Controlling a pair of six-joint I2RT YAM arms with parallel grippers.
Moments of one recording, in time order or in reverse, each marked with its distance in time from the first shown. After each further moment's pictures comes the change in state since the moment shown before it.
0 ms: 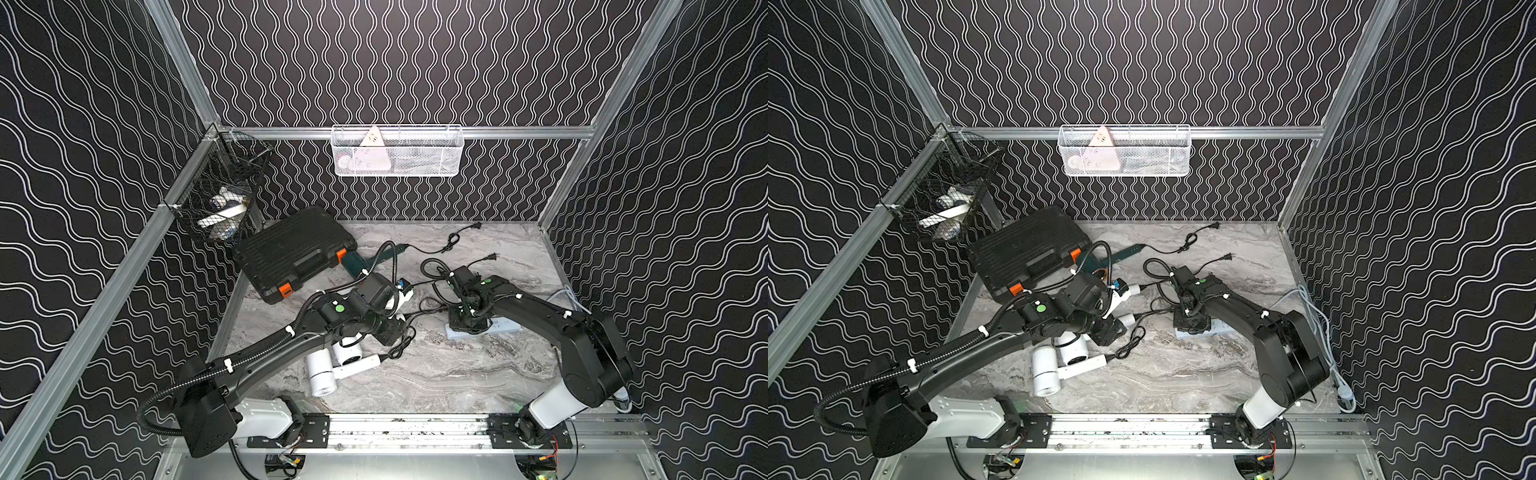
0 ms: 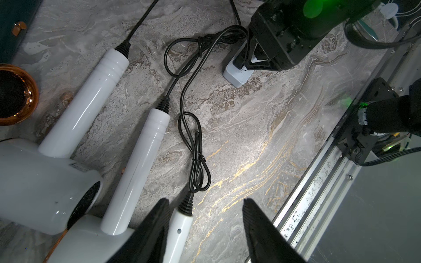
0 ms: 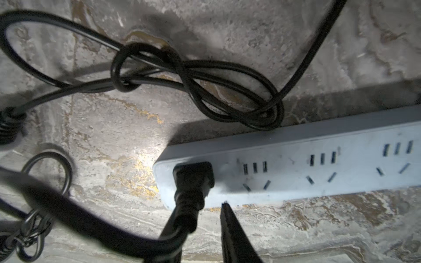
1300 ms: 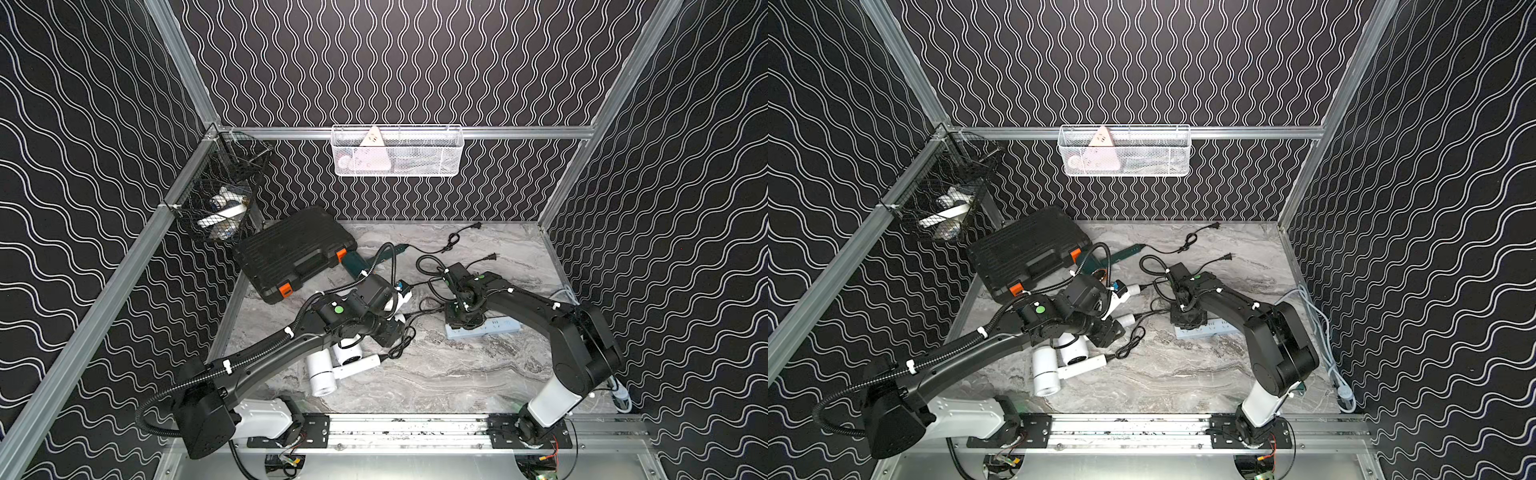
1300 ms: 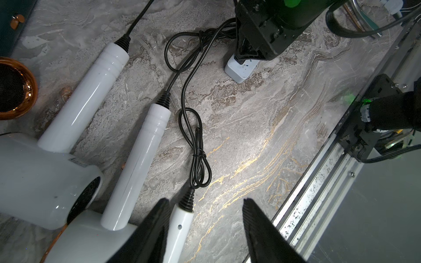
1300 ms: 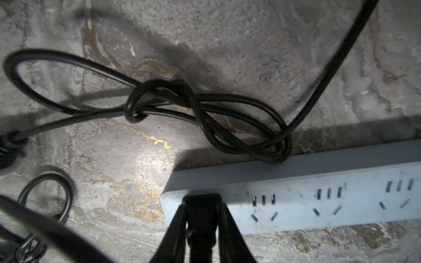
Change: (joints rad) left arm 0.000 -0.010 -0.014 -0.007 -0.003 0.000; right arm 0.000 0.074 0.045 0.034 0.030 -0.028
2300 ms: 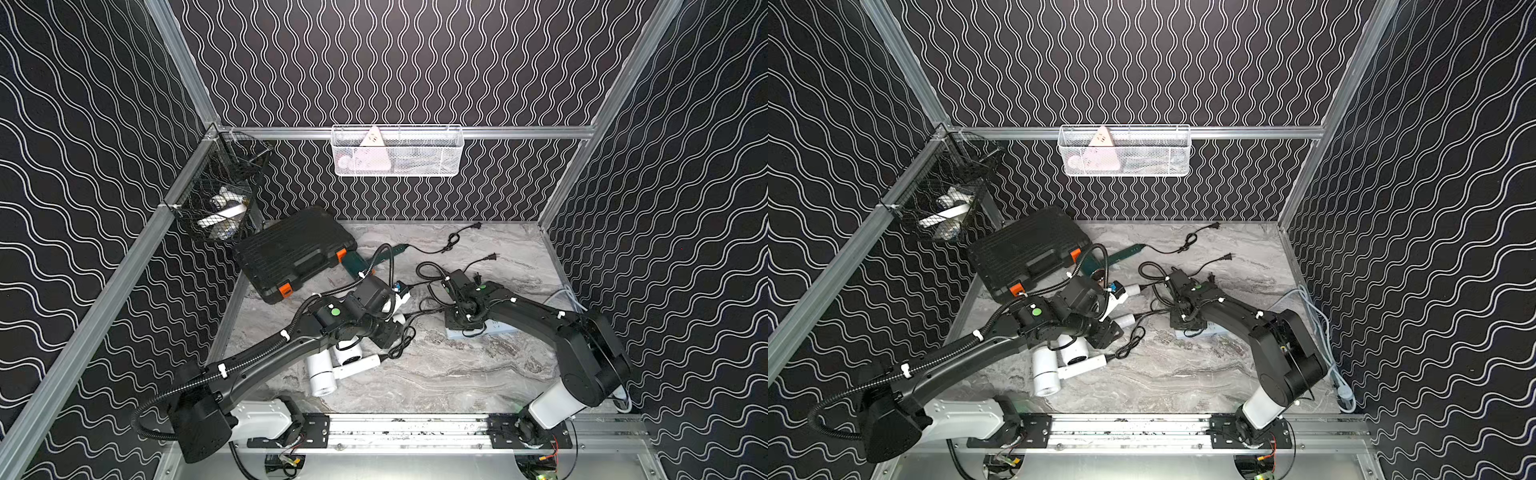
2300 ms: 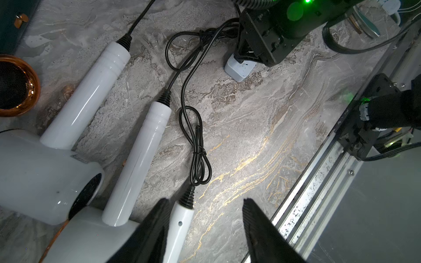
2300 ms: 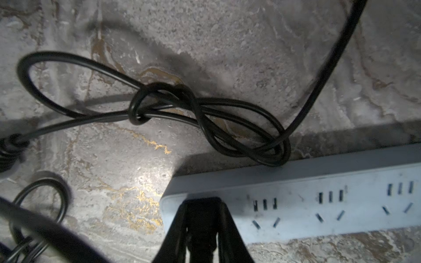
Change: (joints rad) left arm 0.000 -0.028 -0.021 0.002 0.000 -0.001; right arm 0.033 -0.053 -0.115 0.112 0.055 0.025
